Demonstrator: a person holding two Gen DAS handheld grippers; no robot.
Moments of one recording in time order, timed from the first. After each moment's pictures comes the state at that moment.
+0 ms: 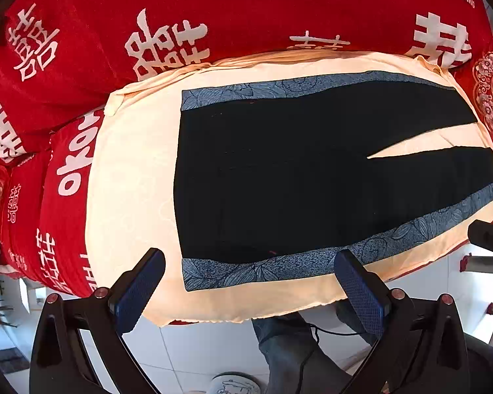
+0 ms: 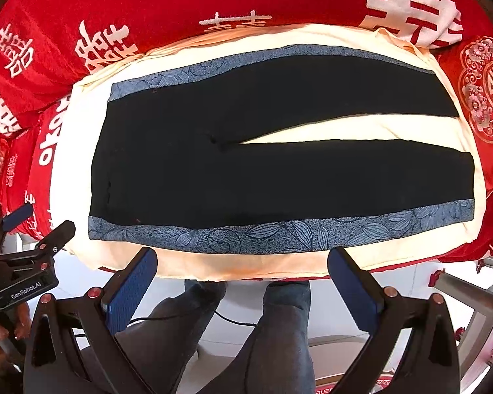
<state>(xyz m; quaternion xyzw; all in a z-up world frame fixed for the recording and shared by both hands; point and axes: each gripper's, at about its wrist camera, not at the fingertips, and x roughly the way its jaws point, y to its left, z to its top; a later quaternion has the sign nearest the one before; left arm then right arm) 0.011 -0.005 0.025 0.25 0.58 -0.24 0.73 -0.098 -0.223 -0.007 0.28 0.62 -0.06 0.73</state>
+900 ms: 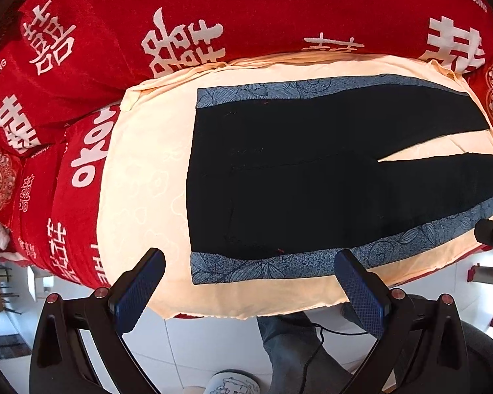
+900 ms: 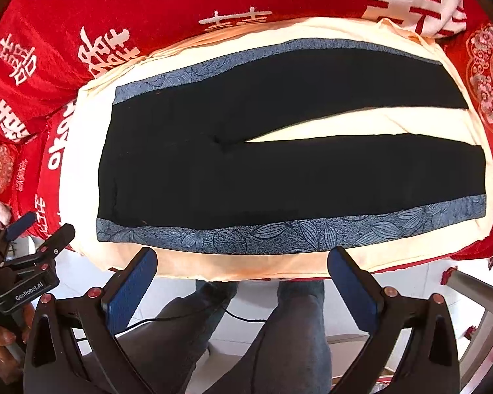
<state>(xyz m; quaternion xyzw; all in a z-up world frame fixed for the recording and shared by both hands) 0.005 -0.006 0.030 0.26 0.58 -0.20 0.74 -0.102 -0.236 -0.017 0.31 0.61 -0.04 0.72</state>
